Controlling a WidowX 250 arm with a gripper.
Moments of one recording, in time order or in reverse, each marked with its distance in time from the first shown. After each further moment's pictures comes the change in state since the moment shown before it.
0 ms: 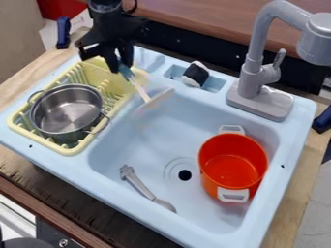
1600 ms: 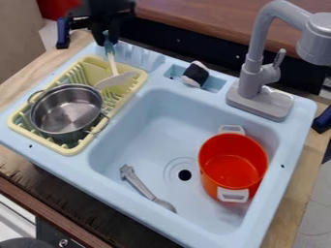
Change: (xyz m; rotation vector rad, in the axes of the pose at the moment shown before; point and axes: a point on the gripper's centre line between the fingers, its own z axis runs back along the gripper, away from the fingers) arm 0.071 -0.008 -0.016 0.012 -0.094 -0.248
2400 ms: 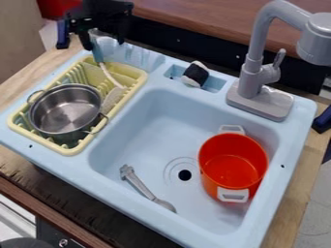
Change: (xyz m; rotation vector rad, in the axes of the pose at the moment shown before) arm -0.009 0.003 -0.002 0.059 0.019 0.087
